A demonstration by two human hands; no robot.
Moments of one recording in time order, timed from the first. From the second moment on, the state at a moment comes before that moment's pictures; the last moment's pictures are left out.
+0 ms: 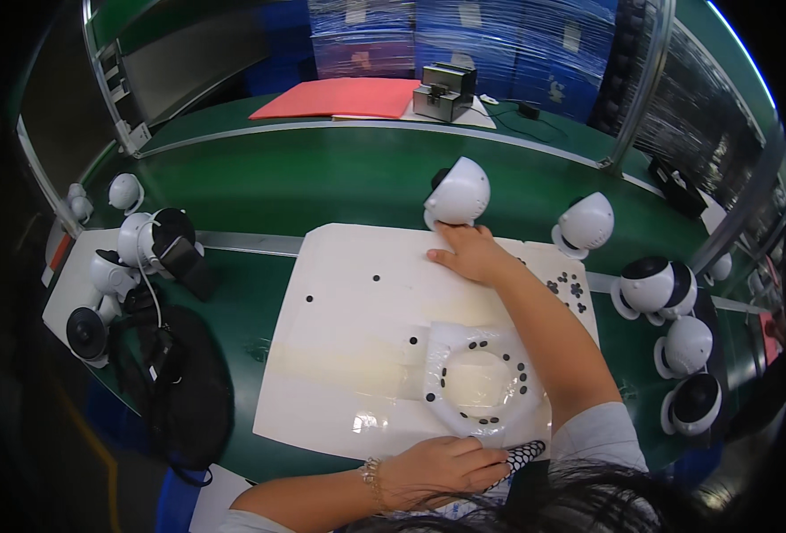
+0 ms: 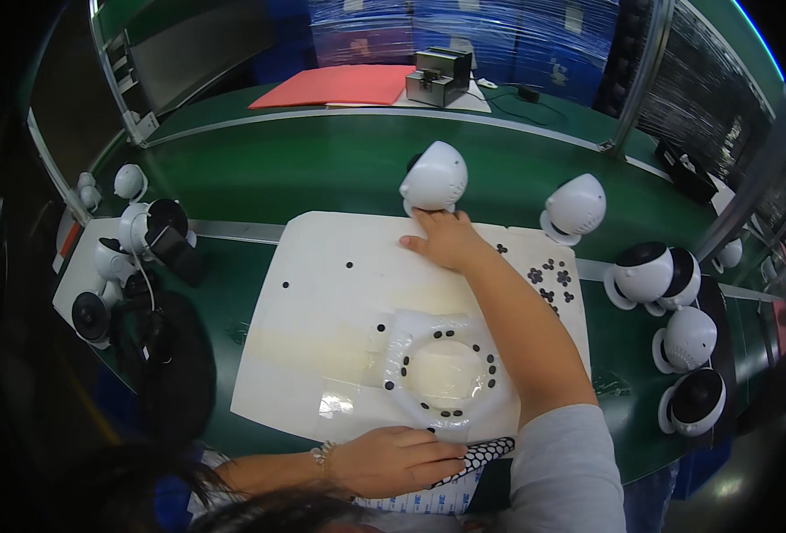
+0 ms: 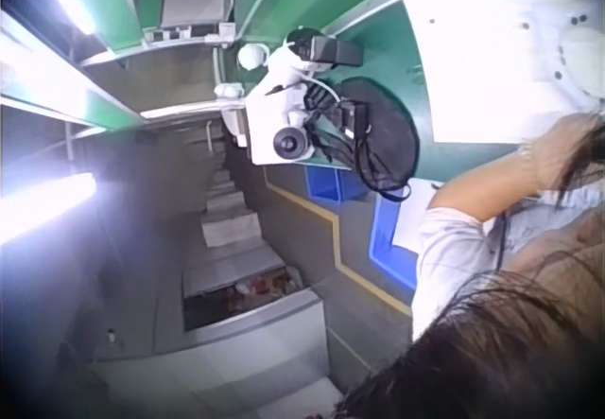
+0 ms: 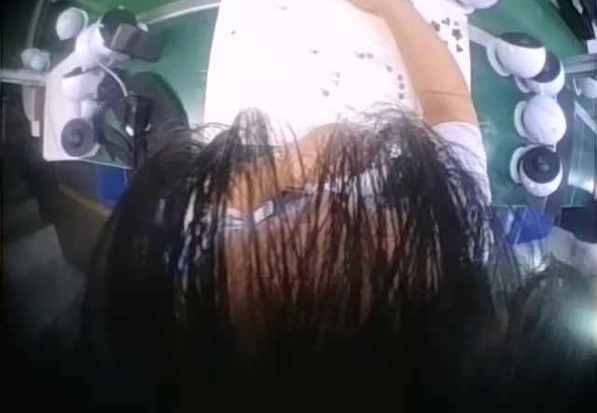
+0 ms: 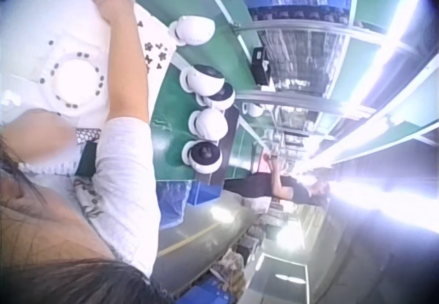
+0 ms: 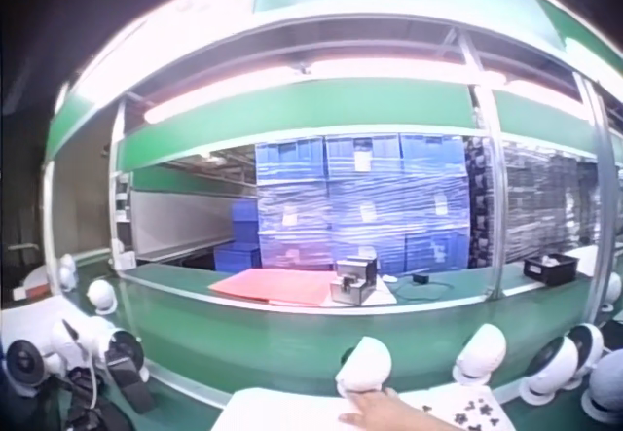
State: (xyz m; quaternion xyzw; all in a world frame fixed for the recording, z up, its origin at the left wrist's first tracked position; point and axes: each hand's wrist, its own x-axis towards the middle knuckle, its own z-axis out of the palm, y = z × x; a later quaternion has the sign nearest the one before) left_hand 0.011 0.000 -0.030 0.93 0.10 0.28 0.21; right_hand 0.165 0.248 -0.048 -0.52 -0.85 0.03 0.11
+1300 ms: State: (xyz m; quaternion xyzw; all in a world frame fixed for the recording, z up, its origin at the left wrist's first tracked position) left_hand -0.001 -0.011 -0.003 0.74 0.35 0.39 0.42; right_hand 0.220 -0.009 0.020 -0.31 -0.86 0.10 0.39
